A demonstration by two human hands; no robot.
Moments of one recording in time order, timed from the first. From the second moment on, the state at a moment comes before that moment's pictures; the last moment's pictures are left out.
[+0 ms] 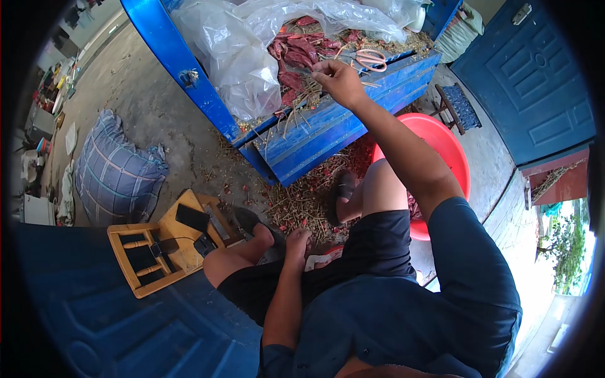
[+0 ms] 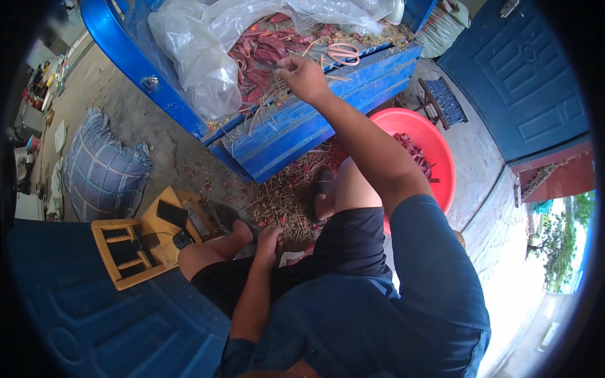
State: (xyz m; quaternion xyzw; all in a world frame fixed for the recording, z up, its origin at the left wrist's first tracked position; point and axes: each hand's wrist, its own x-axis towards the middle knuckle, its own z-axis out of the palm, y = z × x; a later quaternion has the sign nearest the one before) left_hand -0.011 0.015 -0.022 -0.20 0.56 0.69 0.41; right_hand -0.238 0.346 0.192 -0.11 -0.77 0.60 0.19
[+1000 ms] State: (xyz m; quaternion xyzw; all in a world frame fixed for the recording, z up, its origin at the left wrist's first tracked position) left_hand -0.011 0.010 -0.019 -0.22 0.59 0.67 0.40; right_hand -0.262 0.336 0.201 -0.01 -0.99 0.07 0.16
